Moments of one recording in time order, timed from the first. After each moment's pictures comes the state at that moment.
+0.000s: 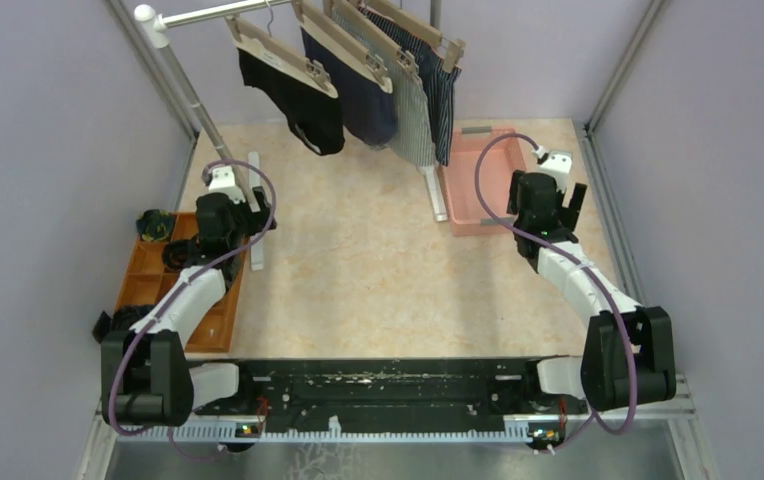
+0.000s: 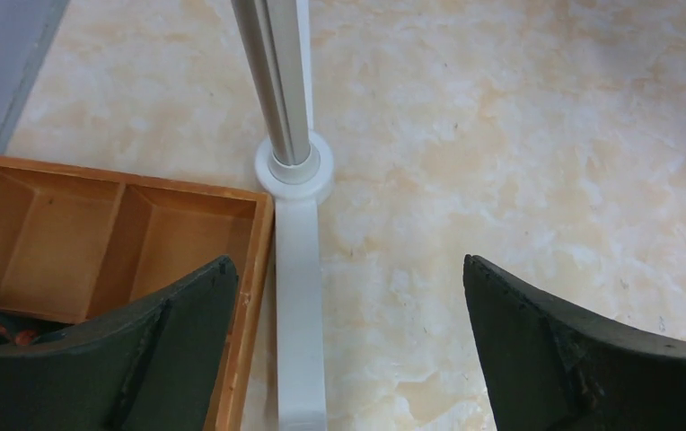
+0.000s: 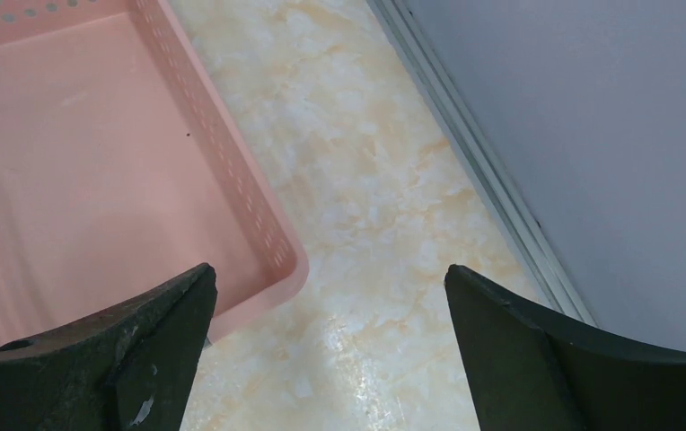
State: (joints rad) left arm -0.03 1.21 0.63 0.25 -0.12 -0.13; right arm 0.15 1.28 0.79 0.04 0.63 0.09
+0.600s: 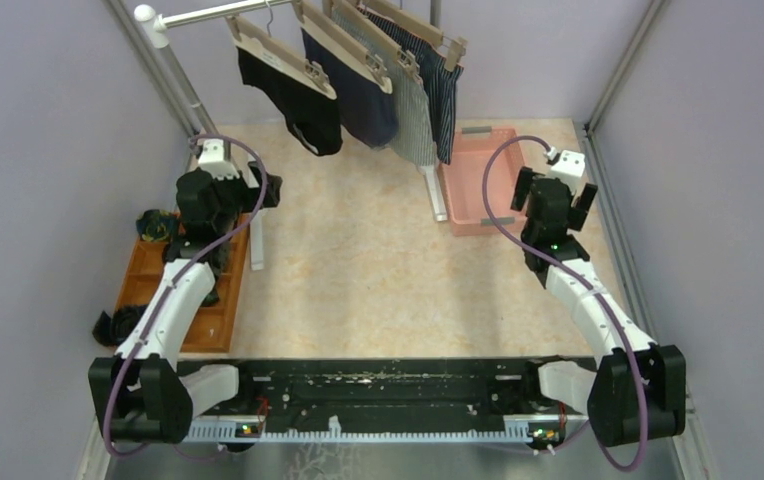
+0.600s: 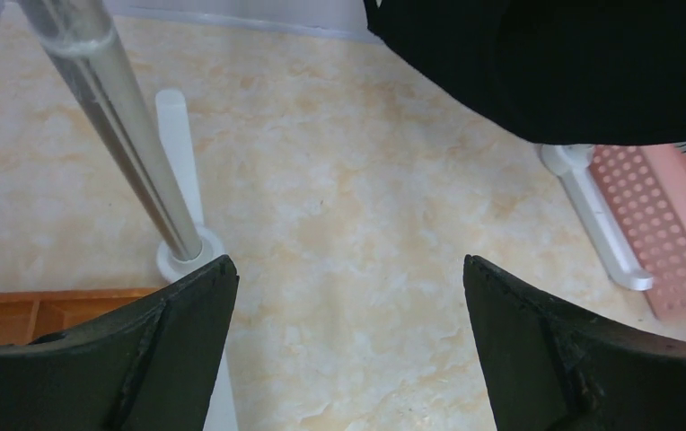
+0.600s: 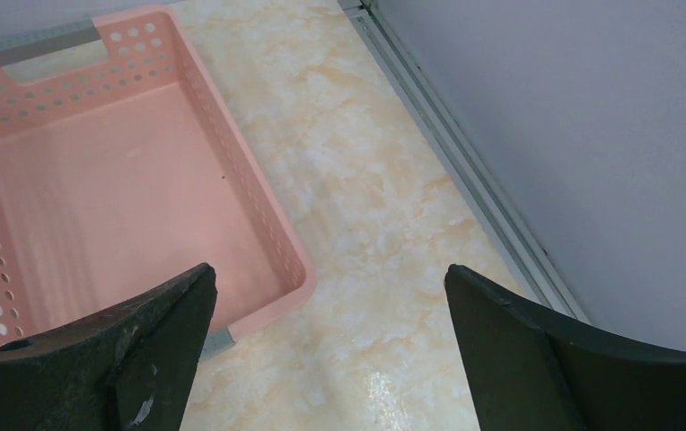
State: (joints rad) left arm -0.04 1.14 0.81 0.12 0.12 -0.20; right arm 0.15 1.13 0.75 0.07 0.60 0.08
